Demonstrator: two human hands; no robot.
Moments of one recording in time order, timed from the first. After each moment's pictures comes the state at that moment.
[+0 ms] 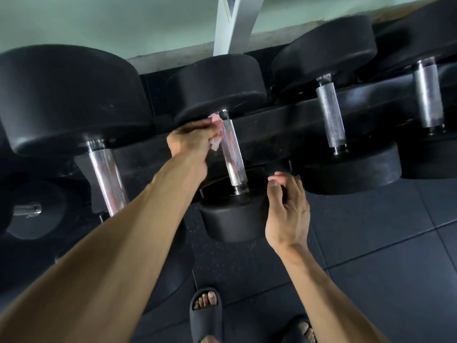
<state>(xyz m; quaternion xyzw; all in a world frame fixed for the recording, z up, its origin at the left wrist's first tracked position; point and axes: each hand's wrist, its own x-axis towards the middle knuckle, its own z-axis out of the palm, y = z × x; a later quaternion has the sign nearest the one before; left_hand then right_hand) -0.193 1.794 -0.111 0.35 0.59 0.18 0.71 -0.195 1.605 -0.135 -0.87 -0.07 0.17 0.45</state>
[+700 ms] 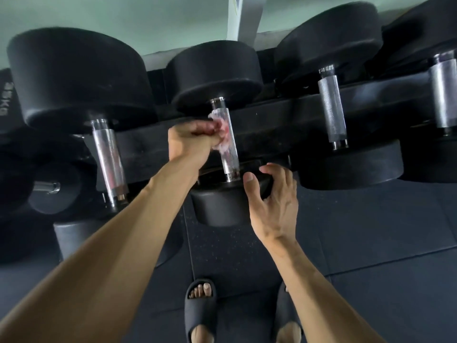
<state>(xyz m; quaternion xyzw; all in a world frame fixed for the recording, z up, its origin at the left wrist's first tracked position) -0.215 1.761 -0.110 0.54 0.56 0.15 0.61 -0.190 1.595 -0.140 -0.87 -0.17 0.17 0.44</state>
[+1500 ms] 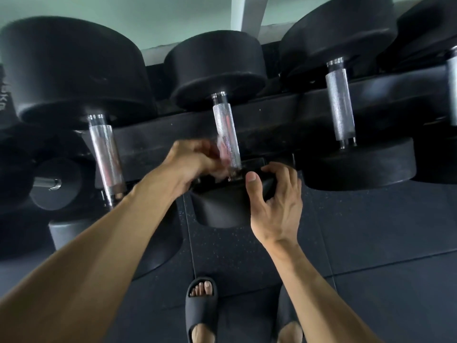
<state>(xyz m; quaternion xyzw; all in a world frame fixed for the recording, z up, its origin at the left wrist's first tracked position) -0.237 1.762 -0.116 0.56 0.52 -0.02 0.64 -0.190 1.595 -0.145 -0.86 -0.17 0.14 0.45</state>
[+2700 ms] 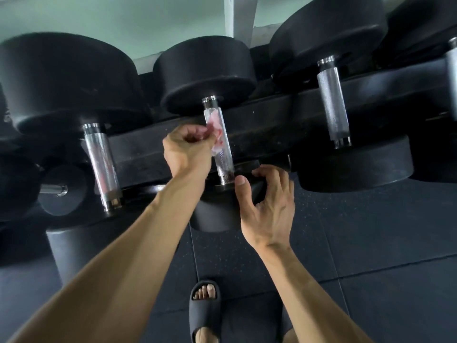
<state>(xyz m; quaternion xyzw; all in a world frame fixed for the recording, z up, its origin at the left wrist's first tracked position) -0.201 1.742 -0.118 0.55 0.61 0.23 0.52 -0.190 1.594 -0.147 -0.86 -0.18 0.12 0.47</state>
